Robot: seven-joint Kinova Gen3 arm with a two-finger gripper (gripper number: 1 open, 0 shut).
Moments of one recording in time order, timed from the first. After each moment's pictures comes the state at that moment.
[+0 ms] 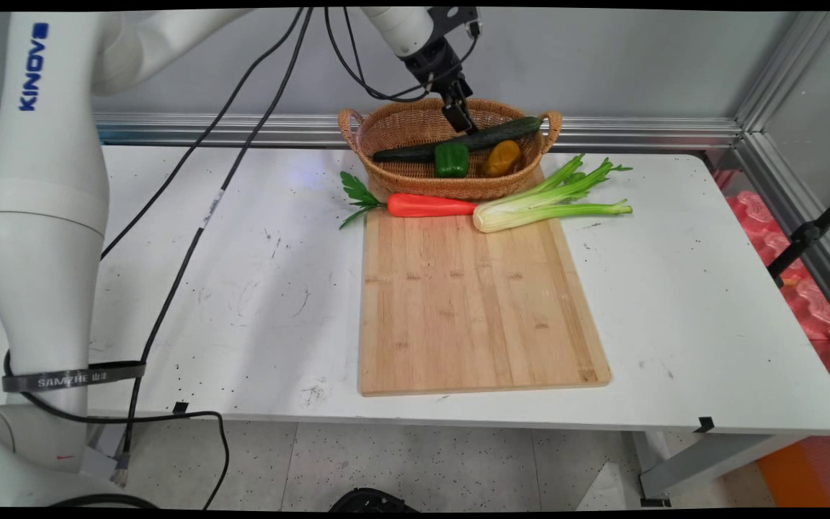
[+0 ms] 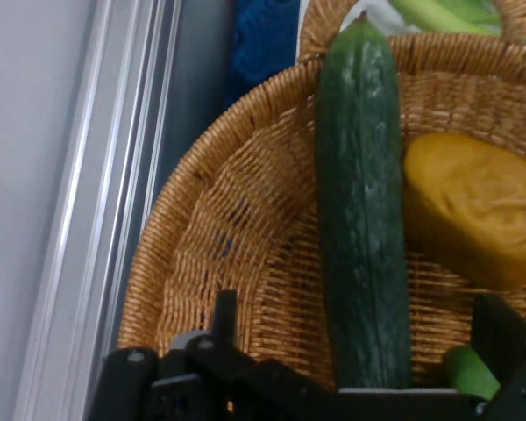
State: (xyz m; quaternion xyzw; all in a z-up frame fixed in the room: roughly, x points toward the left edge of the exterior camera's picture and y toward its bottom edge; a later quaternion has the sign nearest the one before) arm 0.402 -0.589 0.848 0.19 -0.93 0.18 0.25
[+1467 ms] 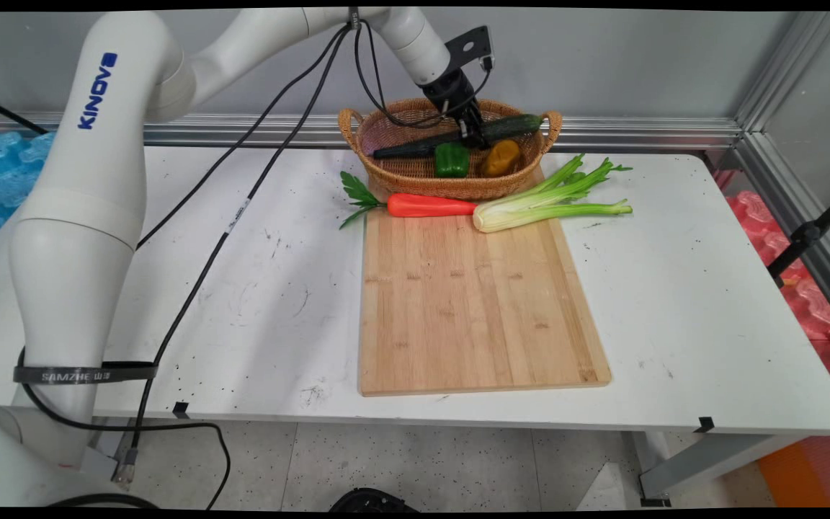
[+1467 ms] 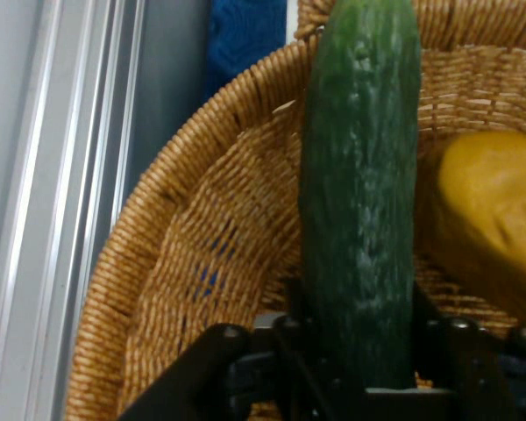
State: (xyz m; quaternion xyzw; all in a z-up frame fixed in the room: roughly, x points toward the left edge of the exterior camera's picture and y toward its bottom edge) arm 0.386 -0.625 0.792 0.17 -0.94 0.17 0.25
